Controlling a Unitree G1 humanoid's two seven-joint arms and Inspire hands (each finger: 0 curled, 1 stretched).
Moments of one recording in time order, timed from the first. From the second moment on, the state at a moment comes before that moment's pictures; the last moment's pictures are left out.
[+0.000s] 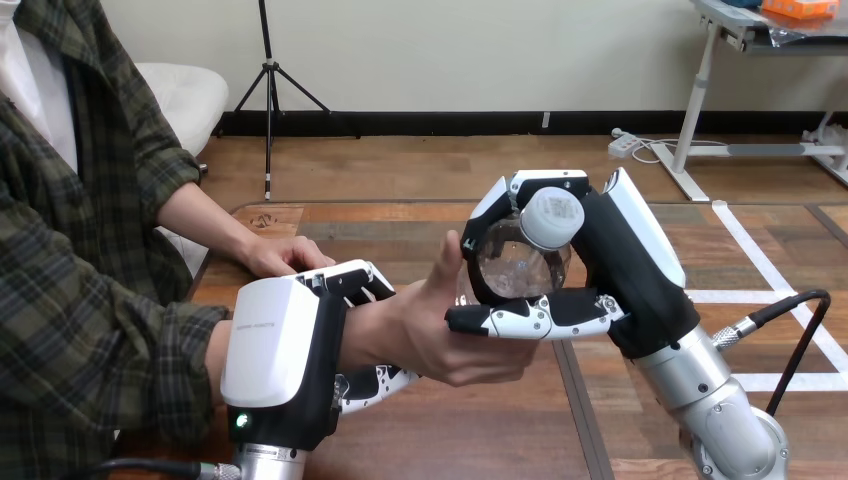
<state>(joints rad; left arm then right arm) 0.08 0.22 -0.30 0.15 0.86 -0.33 0.67 -0.23 -0.26 0.09 0.37 -0.01 -0.89 0.28</state>
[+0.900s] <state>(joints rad) 0.08 0.22 -0.30 0.15 0.86 -0.33 0.67 -0.21 -0.24 0.10 0.35 0.03 -0.88 0.32</state>
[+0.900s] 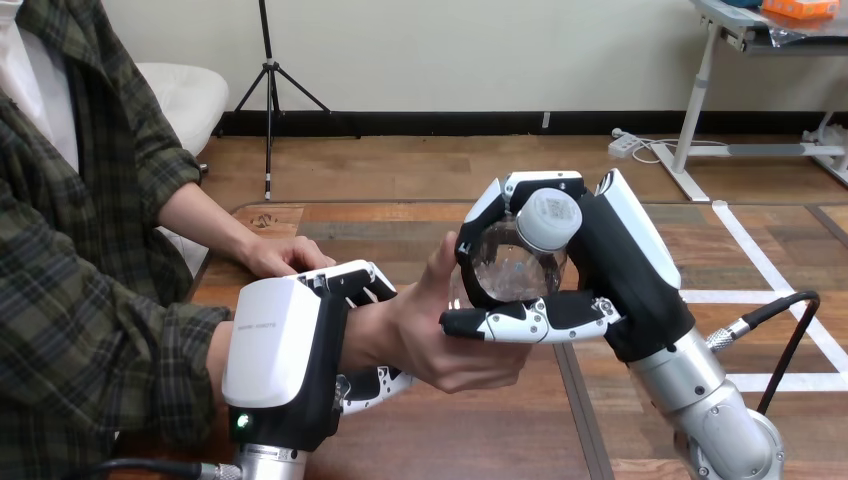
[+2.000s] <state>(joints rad) 0.08 0.22 -0.30 0.15 0.86 -0.34 0.68 -0.21 -0.24 0.10 0.32 0.05 -0.87 0.35</state>
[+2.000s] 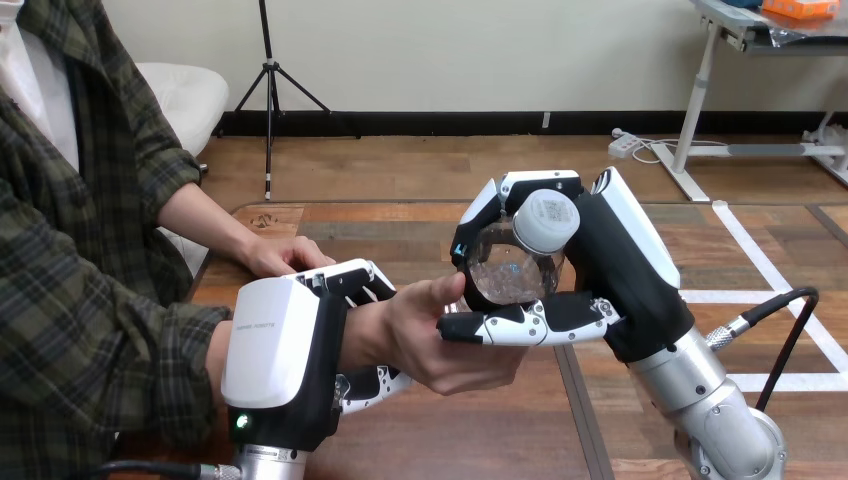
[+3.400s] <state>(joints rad) 0.07 0.22 -0.30 0.16 0.86 -0.33 0.69 -0.21 -0.24 0.10 0.32 0.04 -0.90 0.35</state>
